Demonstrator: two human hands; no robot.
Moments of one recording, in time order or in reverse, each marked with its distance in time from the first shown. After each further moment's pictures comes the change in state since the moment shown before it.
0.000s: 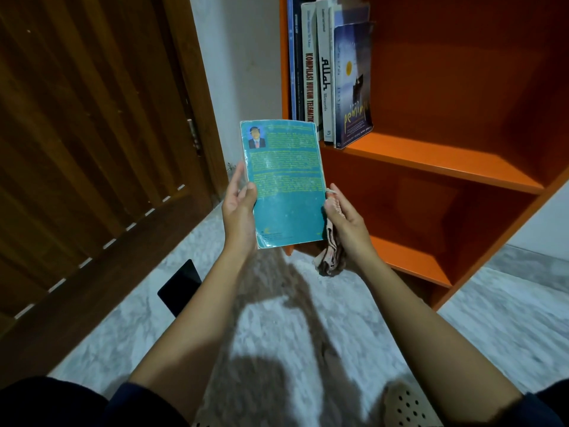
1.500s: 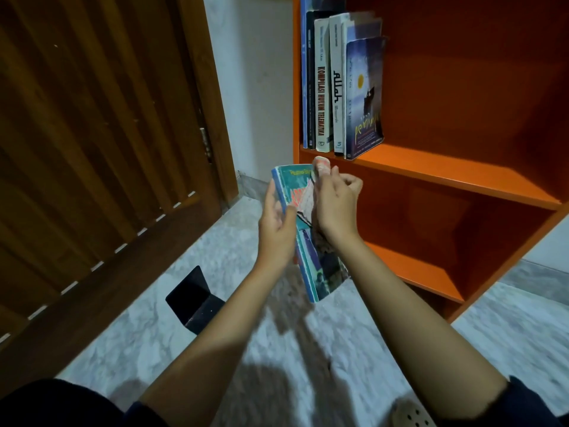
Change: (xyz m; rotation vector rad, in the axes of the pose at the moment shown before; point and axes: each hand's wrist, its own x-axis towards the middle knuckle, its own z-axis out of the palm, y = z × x) left_hand -0.024 -0.008 0.025 0.299 -0.124 0.082; right_hand 0.027 -0.048 0.058 -0.353 0.314 -0.191
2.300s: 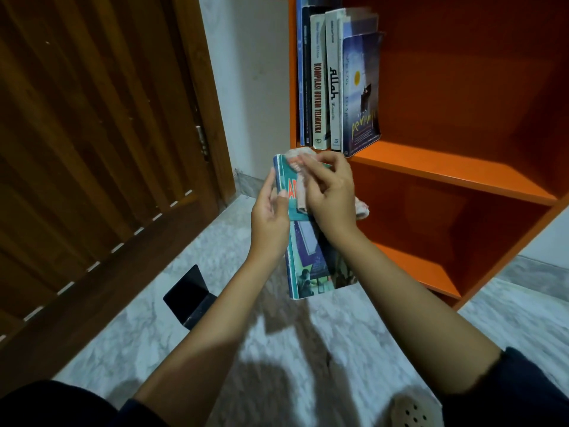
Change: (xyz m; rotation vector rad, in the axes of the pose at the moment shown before) left_hand 0.002 0.019 -0.002 0.021 -0.023 0.053; right_hand 0.014 0.013 0.001 -0.176 0.031 -0.601
